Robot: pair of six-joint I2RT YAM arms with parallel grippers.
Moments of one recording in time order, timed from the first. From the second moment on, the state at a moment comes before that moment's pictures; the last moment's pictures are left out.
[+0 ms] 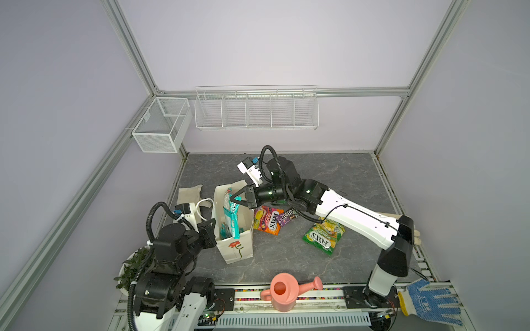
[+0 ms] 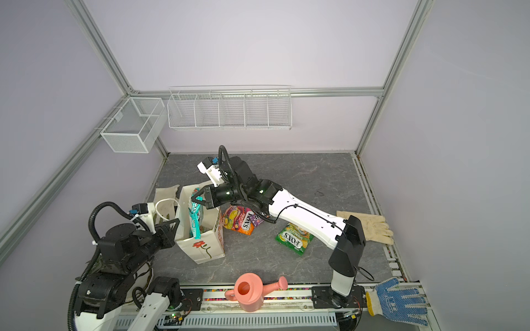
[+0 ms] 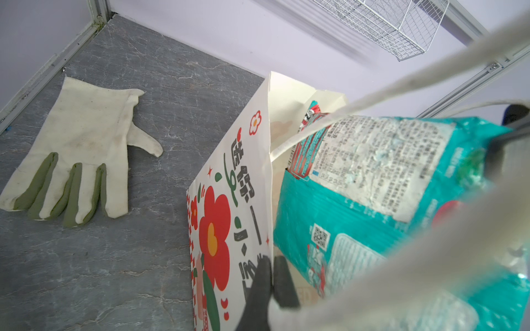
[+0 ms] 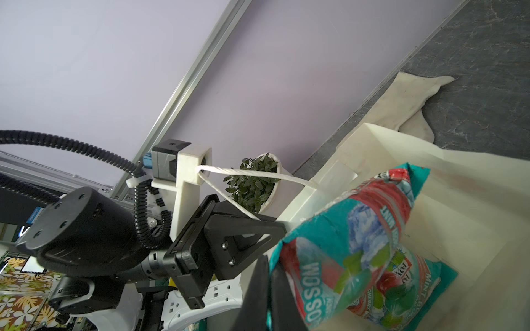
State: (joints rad) left arm -0.18 0.41 0.87 -0.91 0.15 -0.44; right arm 1.01 1.77 1.75 -0.32 -0.54 0.65
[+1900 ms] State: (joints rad) left arm -0.19 0.59 0.93 -0.81 0.31 -0.47; right arm 0.86 1.04 1.04 -0.57 -0.06 0.56
